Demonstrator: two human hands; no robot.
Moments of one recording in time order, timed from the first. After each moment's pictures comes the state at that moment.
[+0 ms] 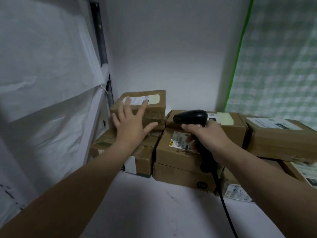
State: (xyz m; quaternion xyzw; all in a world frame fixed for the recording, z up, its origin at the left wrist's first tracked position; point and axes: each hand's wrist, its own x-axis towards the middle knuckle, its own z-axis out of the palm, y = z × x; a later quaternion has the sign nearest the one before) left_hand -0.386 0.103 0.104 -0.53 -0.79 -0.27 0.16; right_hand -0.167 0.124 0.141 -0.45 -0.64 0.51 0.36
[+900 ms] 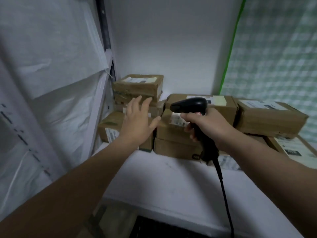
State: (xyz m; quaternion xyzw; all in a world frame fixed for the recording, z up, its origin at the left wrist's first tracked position) left_hand -0.346 0.035 0.102 -0.59 -0.73 -0.33 0.08; right_hand -0.143 0.066 0.154 -0.42 -0.68 0.51 0.33
